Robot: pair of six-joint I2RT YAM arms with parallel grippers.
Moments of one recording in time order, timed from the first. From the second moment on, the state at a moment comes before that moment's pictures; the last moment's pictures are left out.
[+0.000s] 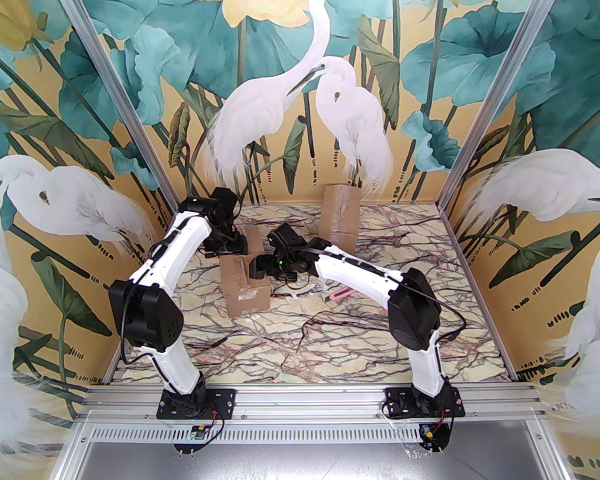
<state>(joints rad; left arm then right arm) -0.19 1.76 1.75 -1.32 -0.03 -0.29 0.86 2.02 1.73 -0.61 -0.26 0.76</state>
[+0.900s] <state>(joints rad) -0.17 1.69 1.62 -1.15 0.28 -0.20 0.77 2.01 1.81 -0.65 -0.20 0.72</state>
